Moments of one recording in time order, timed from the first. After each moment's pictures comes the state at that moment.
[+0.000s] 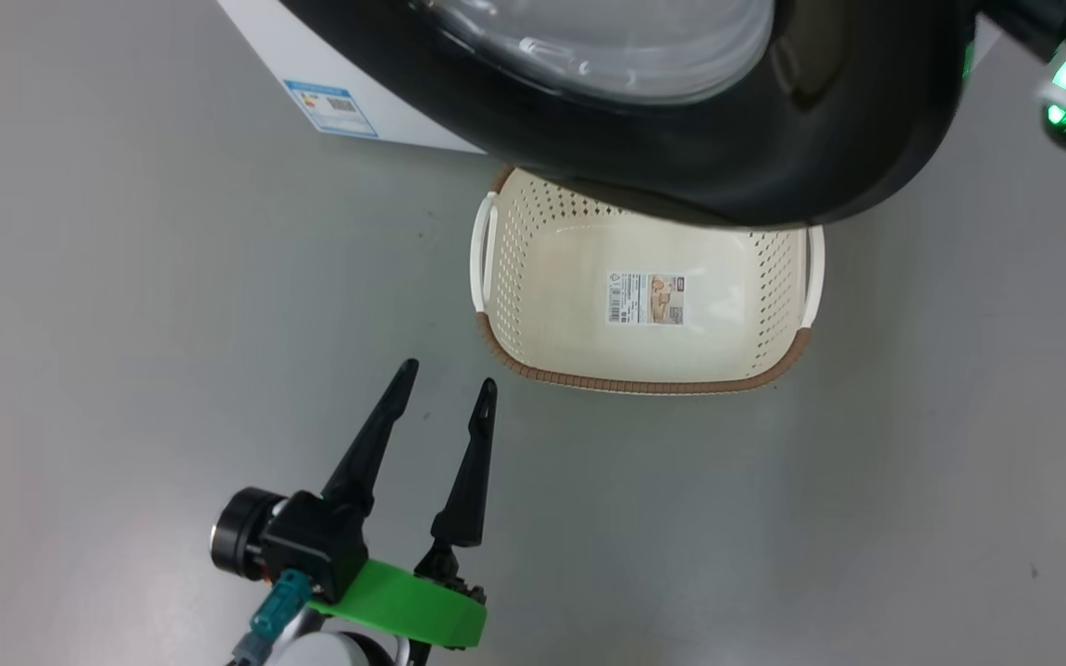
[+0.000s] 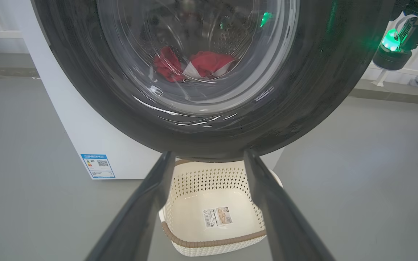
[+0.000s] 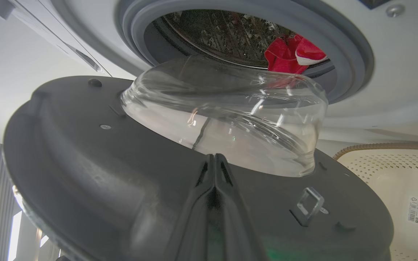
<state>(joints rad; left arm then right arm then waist) -0.28 0.04 -0.36 0.12 -0.25 0.04 -0.25 -1.07 -0.43 0.24 0.59 1.75 0.13 0.75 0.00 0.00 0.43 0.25</state>
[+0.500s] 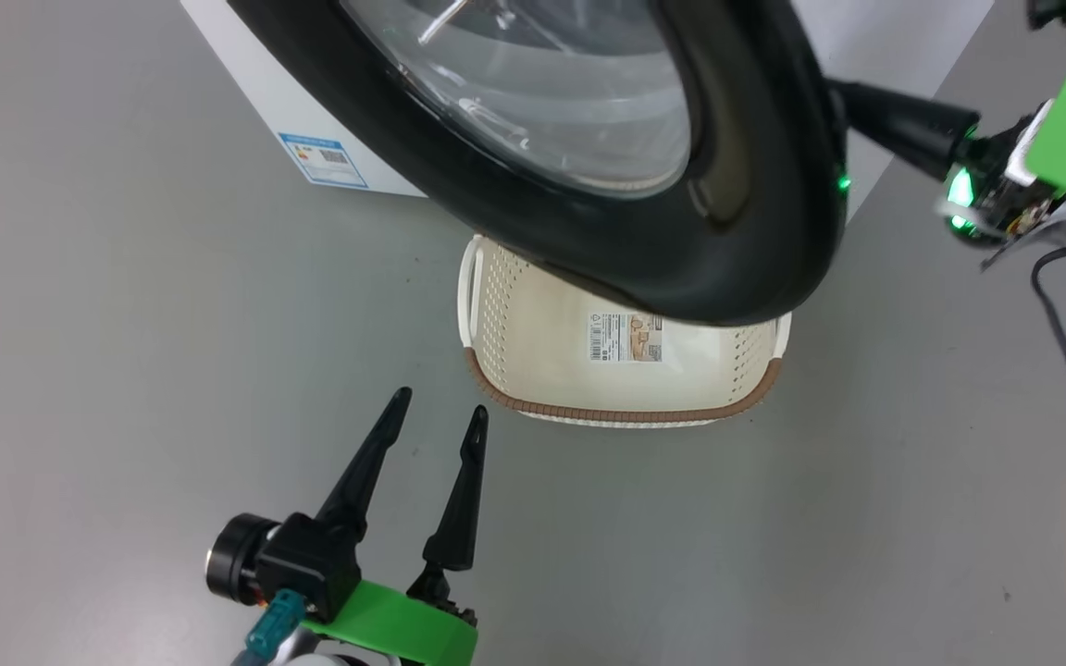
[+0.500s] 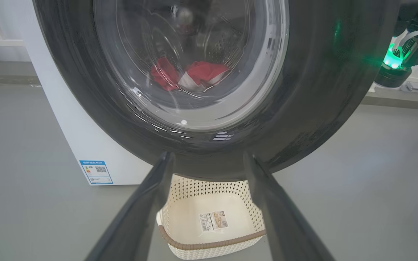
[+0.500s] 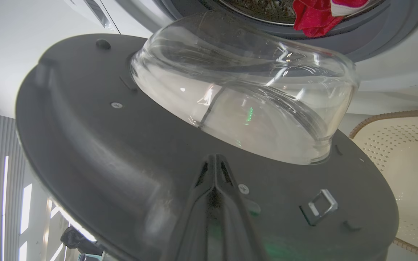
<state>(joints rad) -0.22 0.04 -0.34 0.14 -0.24 0.02 -0.25 -0.91 -0.37 0.24 0.47 1.73 0.13 0.81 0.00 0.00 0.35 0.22</state>
